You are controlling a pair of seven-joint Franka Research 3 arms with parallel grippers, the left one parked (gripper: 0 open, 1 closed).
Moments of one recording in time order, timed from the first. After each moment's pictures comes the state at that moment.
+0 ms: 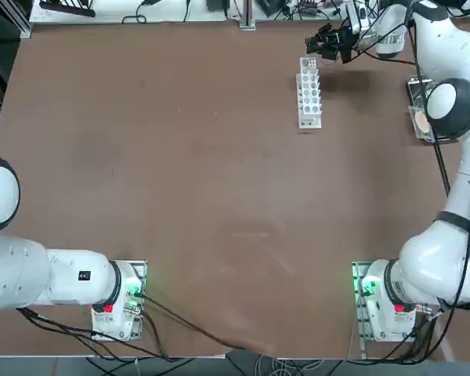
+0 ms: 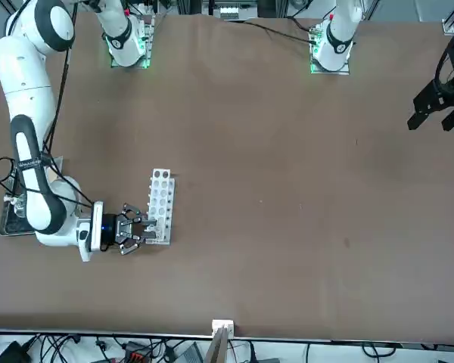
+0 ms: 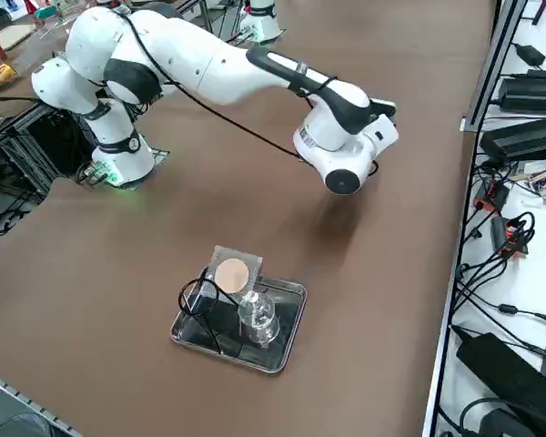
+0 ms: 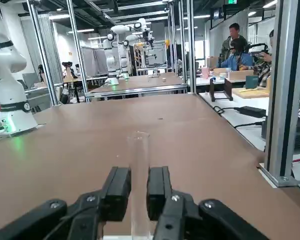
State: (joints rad) arm -0.27 1.03 0.39 -1.25 1.12 1.78 -2.10
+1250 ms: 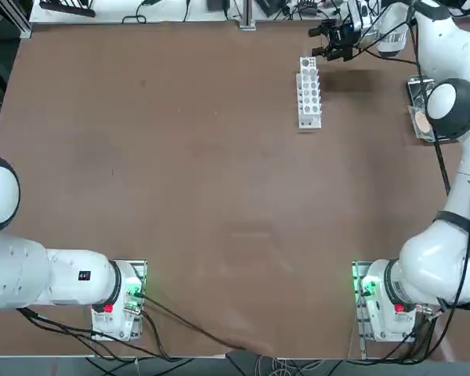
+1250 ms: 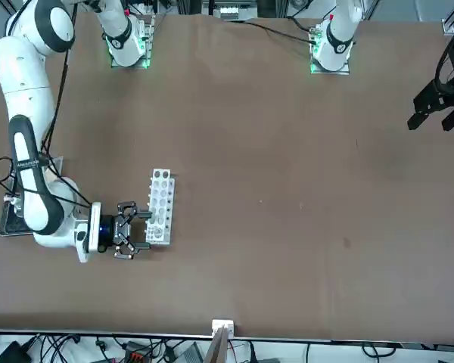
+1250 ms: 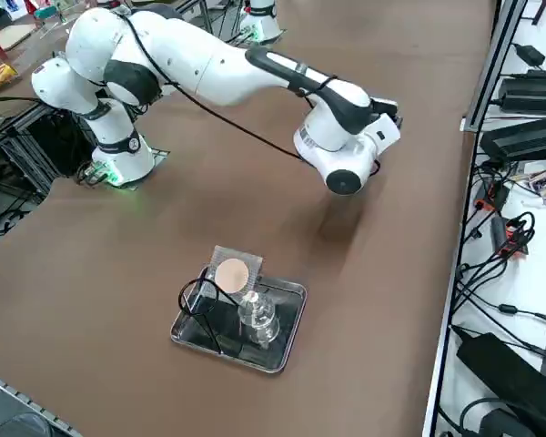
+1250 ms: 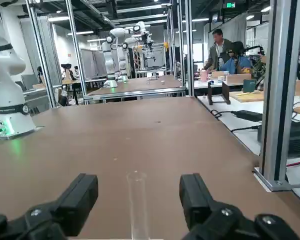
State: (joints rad) arm -0.27 1.04 0.39 -1.23 1.12 1.77 -2.08
